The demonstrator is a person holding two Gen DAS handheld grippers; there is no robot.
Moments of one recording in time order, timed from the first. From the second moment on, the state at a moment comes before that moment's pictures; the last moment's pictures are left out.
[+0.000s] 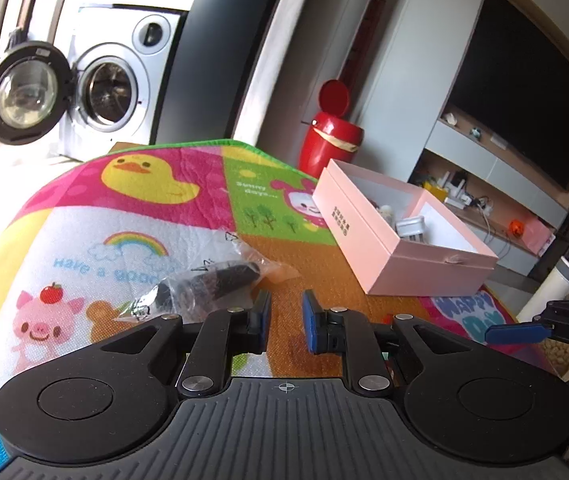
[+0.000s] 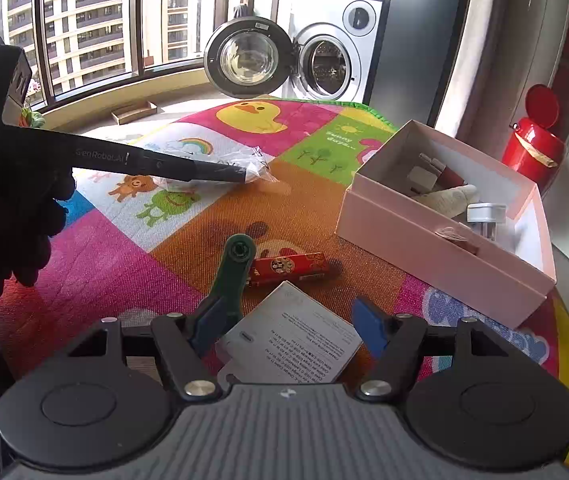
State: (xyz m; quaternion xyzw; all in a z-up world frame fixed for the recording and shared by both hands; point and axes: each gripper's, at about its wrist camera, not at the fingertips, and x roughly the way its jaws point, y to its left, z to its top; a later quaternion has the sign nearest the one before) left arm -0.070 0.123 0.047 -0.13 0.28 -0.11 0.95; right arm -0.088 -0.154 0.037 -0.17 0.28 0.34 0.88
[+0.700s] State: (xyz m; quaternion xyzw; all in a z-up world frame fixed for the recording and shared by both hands) left arm -0.074 0.025 0.033 -0.02 0.35 -0.21 0.91; right arm -0.070 -0.210 0.010 -0.10 0.26 0.20 0.94
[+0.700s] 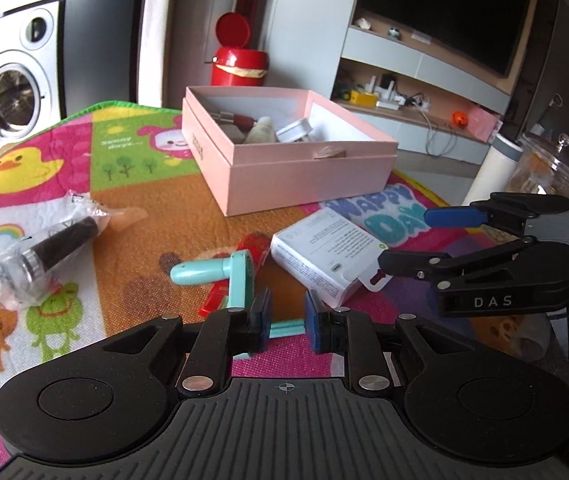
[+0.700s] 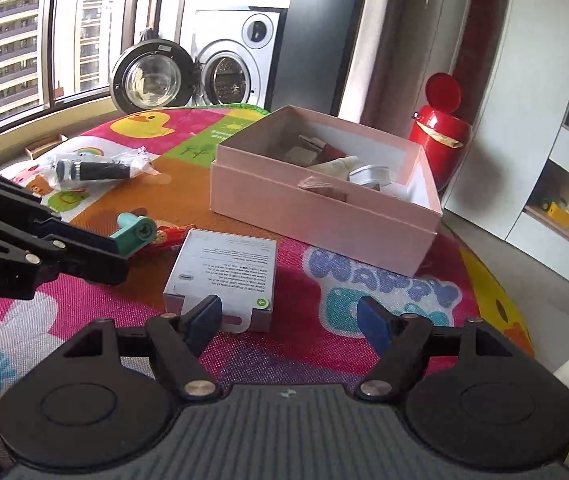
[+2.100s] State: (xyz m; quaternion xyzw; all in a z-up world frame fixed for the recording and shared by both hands) left arm -0.053 0.028 0.024 0.02 0.40 -0.19 0.90; right arm -0.076 -0.190 -0.019 -0.07 0.31 0.27 0.91
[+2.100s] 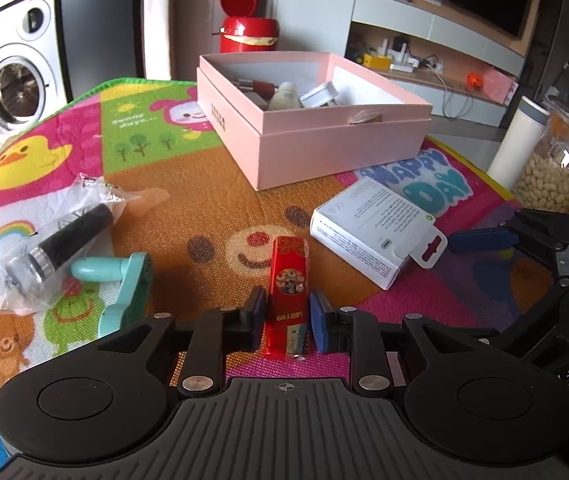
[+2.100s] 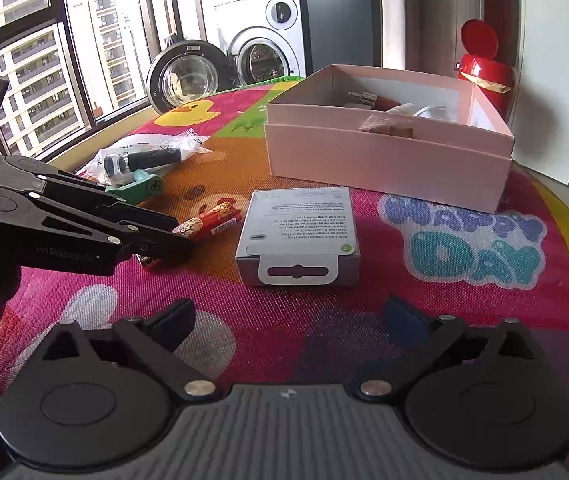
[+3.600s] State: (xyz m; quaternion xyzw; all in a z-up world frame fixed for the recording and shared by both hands) left arm -0.083 0.015 0.070 0.04 0.30 -0.25 0.92; right arm -0.088 -0.216 0.093 -0.12 0.18 0.23 0.95
